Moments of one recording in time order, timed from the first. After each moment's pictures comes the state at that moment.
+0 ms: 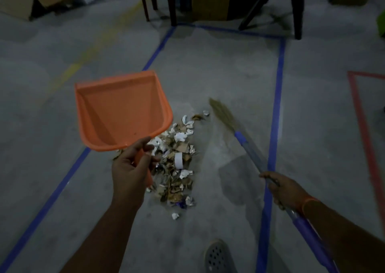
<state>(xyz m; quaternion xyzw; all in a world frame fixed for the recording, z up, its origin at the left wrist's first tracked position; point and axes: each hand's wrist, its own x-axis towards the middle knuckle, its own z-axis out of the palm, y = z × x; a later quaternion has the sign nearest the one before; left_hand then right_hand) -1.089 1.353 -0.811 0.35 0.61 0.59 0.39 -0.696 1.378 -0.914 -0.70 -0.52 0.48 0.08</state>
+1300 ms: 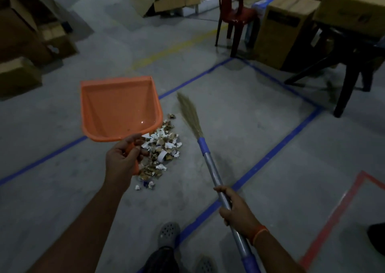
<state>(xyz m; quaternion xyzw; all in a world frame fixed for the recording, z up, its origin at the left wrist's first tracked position) -0.743 1.359 -0.568 0.21 0.68 0.67 0.21 -0.433 1.479 -0.654 -0.40 -0.66 0.63 0.06</state>
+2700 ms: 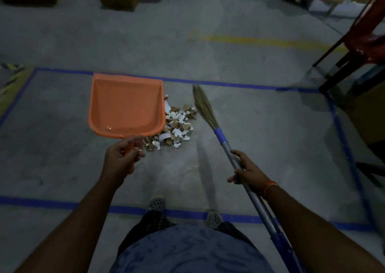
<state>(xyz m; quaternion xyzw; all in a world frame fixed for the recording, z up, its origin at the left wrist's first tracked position) -0.662 1.578 -0.612 -0.07 0.76 0.64 0.06 -0.580 1.969 -0.676 -0.17 -0.76 0.58 -0.22</state>
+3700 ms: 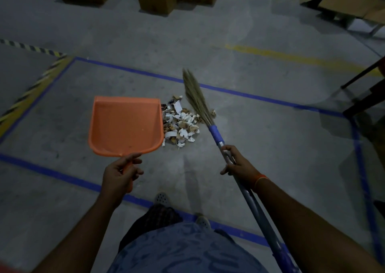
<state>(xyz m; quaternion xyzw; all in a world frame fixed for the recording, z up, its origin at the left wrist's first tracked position) -0.548 1.652 -0.612 -0.18 0.75 0.64 0.01 -0.609 2.023 -0.648 -0.03 -0.79 0.55 -0.25</state>
